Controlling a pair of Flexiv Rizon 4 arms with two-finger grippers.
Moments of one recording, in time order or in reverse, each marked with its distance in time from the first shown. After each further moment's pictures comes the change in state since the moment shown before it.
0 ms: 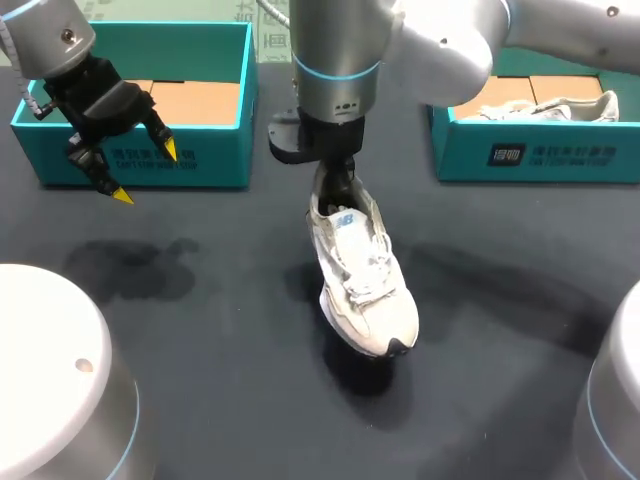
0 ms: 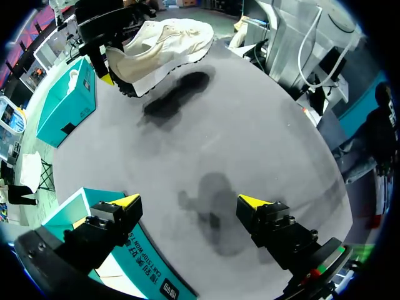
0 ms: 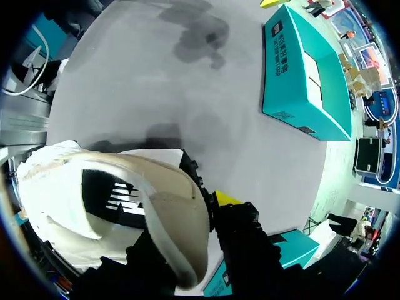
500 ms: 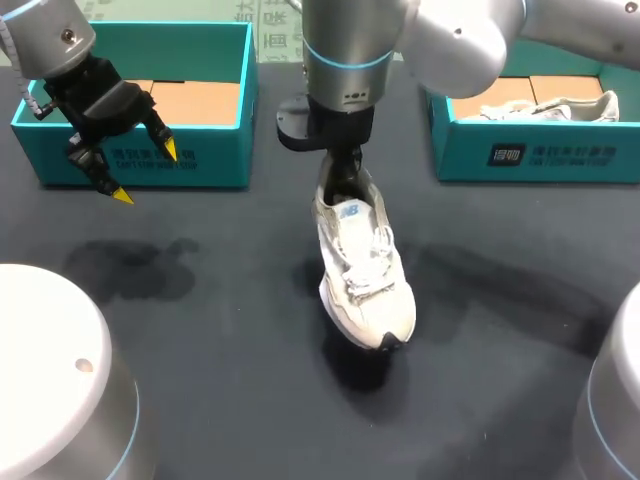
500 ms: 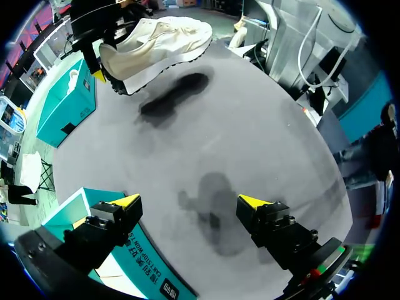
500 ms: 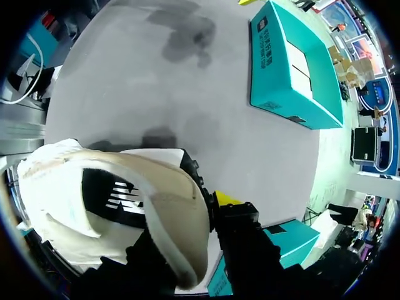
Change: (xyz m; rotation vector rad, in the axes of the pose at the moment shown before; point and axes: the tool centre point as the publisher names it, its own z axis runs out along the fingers) left arm 0.000 0.000 0.000 0.000 0.000 0.000; right arm -0.014 -0.014 -0.010 0.012 -0.041 0.068
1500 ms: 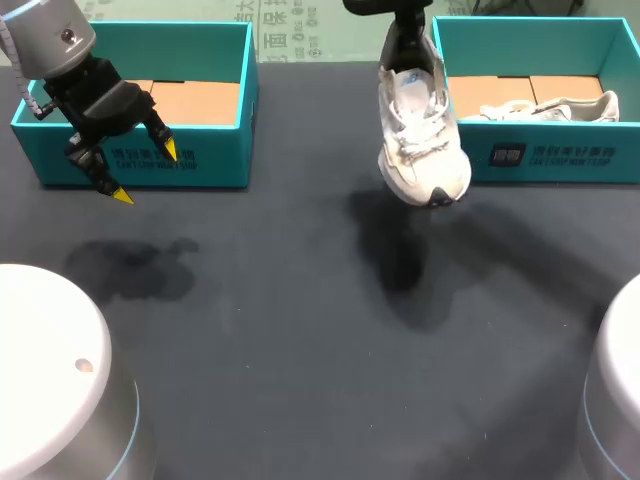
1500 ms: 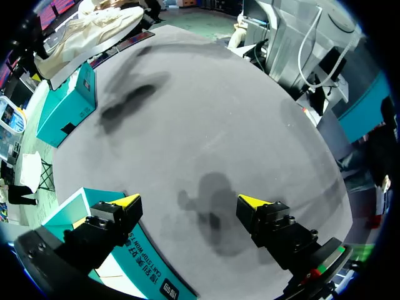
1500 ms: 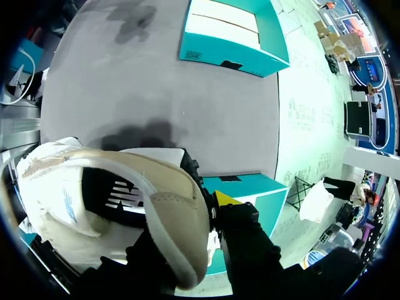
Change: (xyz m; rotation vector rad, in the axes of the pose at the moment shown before) left arm 0.000 0.000 0.000 0.000 0.000 0.000; right arm -0.147 -0.124 -0.068 0.123 -0.017 0.085
